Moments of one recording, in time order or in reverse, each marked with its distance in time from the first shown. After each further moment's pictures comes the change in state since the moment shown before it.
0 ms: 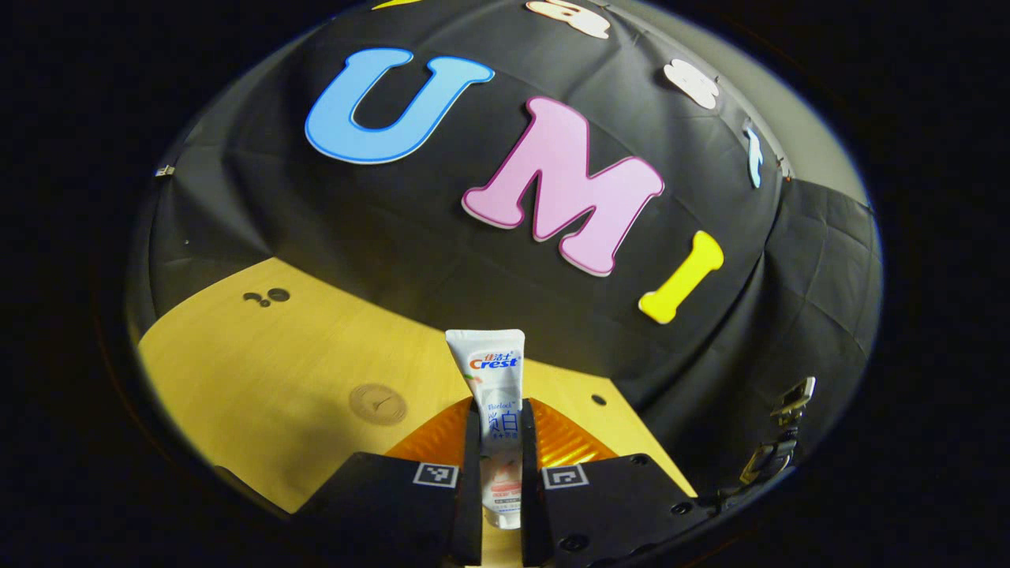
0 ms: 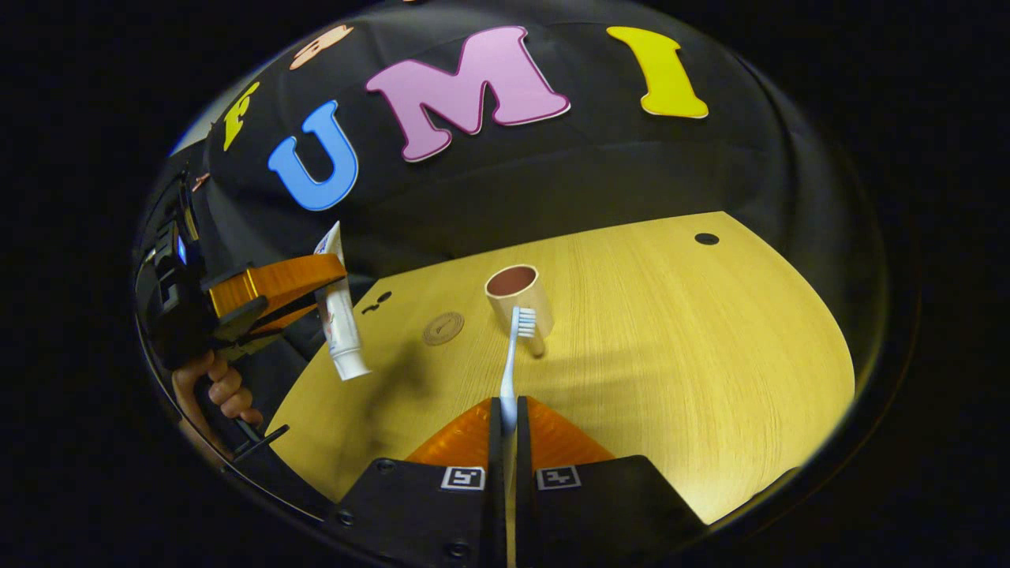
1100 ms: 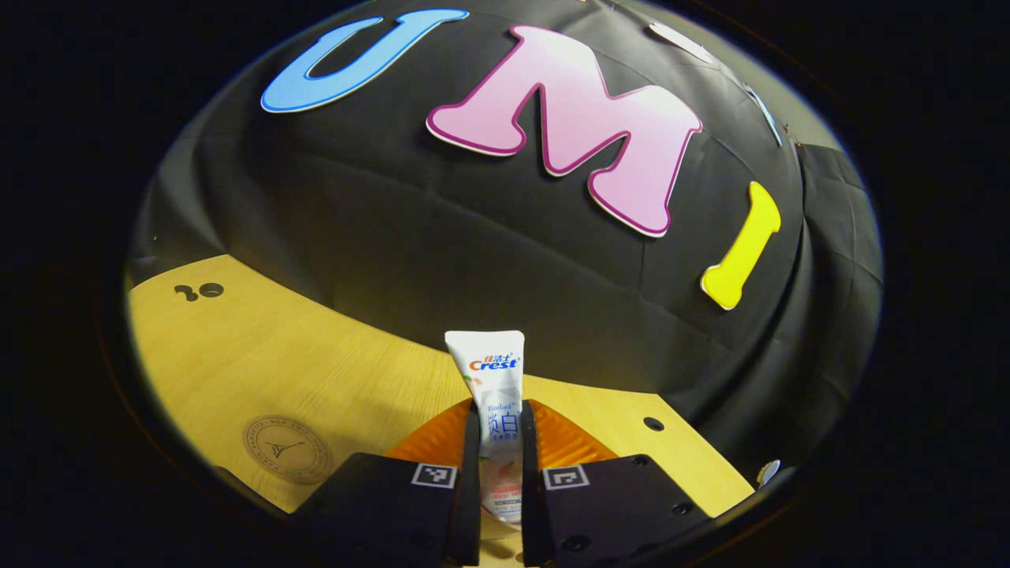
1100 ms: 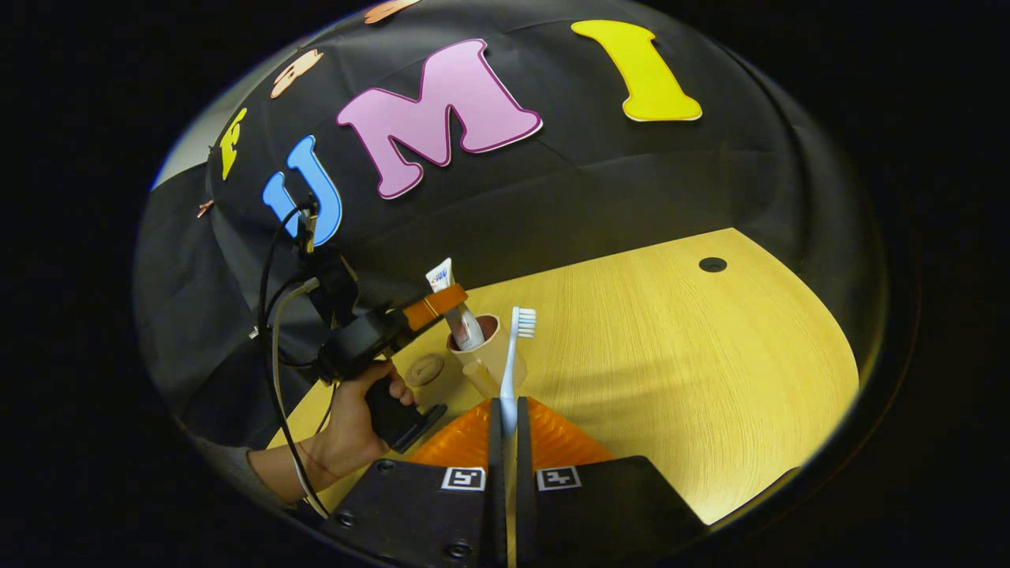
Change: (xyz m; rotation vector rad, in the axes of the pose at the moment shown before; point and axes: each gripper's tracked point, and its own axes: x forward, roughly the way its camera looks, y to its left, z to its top) left arm 0.198 0.029 -0.086 0.095 0.002 0.067; right arm 0.044 -0.054 0.047 0.022 -0.067 0.063
